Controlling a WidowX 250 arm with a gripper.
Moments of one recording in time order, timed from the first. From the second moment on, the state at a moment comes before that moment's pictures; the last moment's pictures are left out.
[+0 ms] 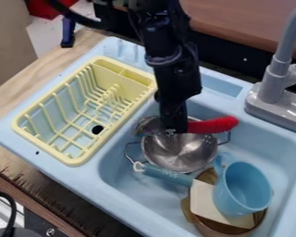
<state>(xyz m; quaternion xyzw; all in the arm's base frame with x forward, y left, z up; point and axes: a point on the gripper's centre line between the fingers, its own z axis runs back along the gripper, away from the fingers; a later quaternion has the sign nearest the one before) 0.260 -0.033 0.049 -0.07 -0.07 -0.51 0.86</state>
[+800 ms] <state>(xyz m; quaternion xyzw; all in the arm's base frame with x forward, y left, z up) 0.257 -0.033 0.045 -0.08 -0.06 -0.50 0.86</state>
